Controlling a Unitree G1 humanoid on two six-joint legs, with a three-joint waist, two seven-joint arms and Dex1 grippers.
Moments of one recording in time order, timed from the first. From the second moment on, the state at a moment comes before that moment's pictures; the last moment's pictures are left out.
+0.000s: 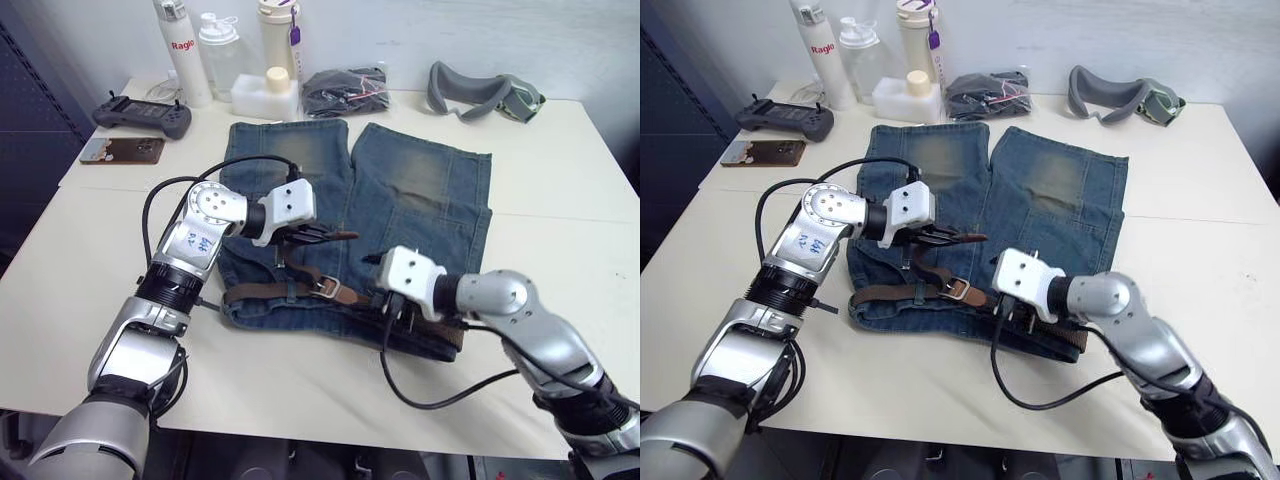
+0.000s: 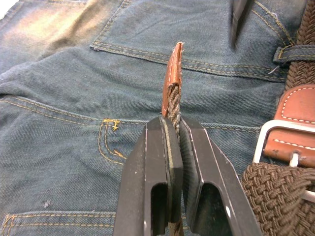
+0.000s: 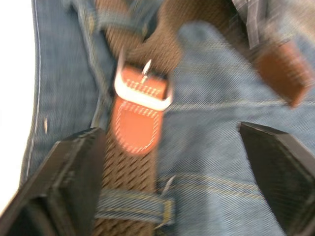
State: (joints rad) left arm -0.95 0.47 -0.28 0.46 0.00 0.08 -1.11; right arm -0.38 -0.69 0.33 -0.48 0.08 0.58 0.81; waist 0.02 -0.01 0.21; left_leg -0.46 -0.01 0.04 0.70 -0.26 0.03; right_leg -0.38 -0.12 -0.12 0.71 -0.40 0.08
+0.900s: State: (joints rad) left arm -0.93 0.53 -0.25 0.46 0.00 0.02 -1.19; right arm -0.41 -0.62 0.38 -0.34 -0.15 0.33 0.70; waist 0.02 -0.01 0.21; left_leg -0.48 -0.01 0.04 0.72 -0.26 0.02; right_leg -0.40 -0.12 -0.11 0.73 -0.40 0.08
